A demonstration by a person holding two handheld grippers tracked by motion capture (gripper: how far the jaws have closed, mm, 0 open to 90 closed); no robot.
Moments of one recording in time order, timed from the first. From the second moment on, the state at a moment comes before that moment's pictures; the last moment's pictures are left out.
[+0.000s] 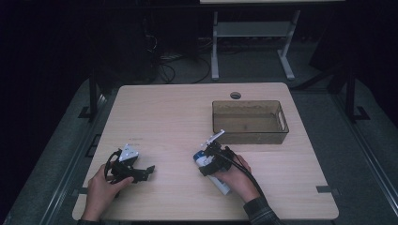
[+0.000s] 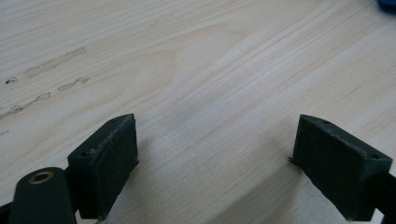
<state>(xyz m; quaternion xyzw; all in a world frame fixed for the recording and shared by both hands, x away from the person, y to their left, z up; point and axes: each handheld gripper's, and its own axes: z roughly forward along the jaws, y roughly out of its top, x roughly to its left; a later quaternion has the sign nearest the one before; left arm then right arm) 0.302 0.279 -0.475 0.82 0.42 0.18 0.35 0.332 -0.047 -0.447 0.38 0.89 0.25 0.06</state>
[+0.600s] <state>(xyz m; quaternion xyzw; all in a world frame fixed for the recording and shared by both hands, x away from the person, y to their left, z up) 0.302 0.279 -0.475 0.82 0.42 0.18 0.35 0.328 -0.039 -0.452 0.37 0.90 0.23 0.07</state>
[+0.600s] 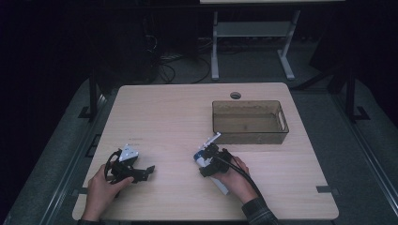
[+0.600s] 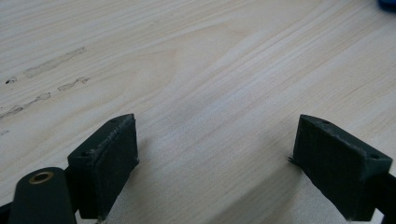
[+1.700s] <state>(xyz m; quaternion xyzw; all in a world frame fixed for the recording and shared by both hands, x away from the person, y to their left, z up) 0.302 0.279 -0.476 0.82 0.42 0.18 0.35 0.319 -0.065 -0.420 0.36 0.87 0.35 0.07</state>
